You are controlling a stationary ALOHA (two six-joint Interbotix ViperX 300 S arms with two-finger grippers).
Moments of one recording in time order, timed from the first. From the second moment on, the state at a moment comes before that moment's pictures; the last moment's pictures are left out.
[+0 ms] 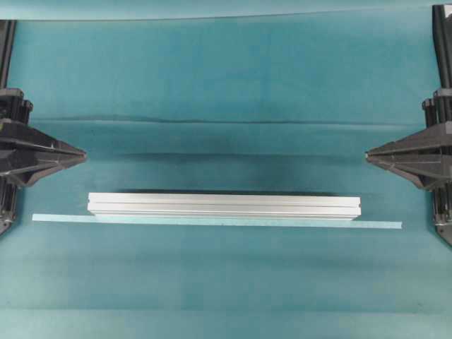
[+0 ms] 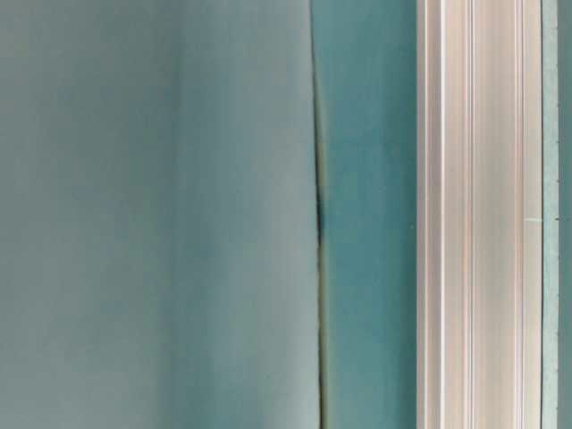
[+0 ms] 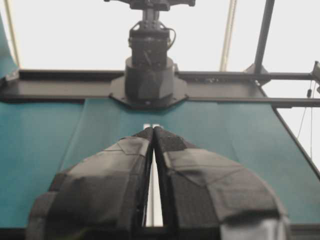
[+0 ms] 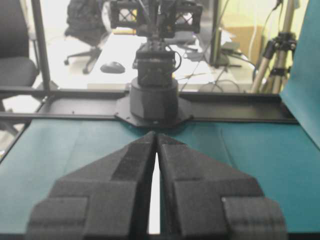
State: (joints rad) left arm 0.00 -0.96 1.17 0.00 -0.29 0.00; right arm 0.00 -0.96 1.16 0.00 -0.29 -0.01
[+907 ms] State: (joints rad) left arm -0.03 -0.64 0.86 0.01 0.20 -0.08; right arm 0.00 -0.56 0.88 0.12 0.39 0.16
